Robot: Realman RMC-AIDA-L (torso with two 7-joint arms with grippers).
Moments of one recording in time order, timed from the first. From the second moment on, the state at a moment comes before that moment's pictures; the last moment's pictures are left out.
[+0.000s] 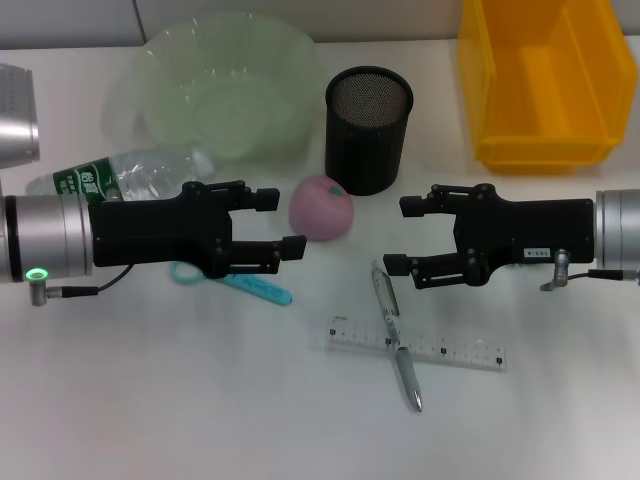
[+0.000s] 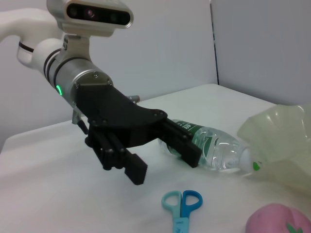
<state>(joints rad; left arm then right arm) -0.53 -2.01 1.05 0.56 1.72 1.47 -1.36 0.63 2.06 -0.71 -0.46 -2.06 -1.49 1.18</state>
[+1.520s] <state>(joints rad) -0.70 -2.08 1.25 0.46 1.76 0.94 -1.36 0.63 2.06 -0.71 -0.47 -2.06 -1.48 1.18</state>
